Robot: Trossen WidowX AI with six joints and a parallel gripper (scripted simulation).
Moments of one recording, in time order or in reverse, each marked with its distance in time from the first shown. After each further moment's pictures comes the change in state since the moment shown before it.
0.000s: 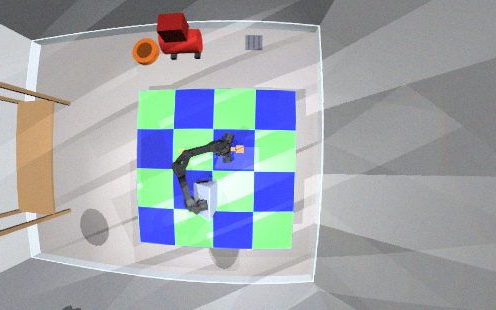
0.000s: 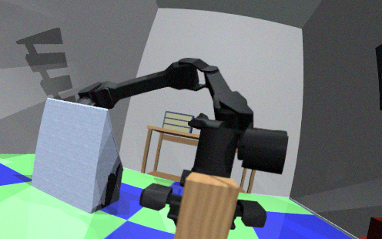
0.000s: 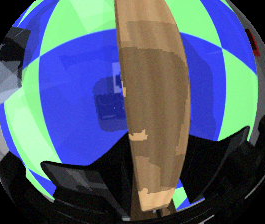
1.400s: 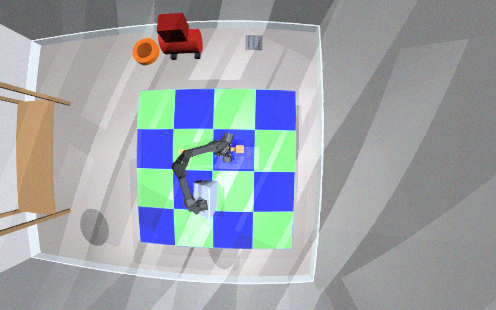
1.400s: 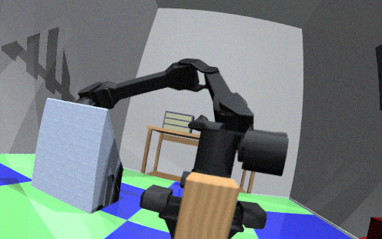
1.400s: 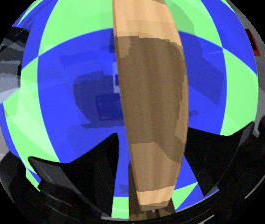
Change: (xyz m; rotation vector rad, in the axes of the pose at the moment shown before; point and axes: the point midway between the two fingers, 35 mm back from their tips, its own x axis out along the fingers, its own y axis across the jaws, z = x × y) arm 0.004 0.000 -0.001 0.001 0.001 0.001
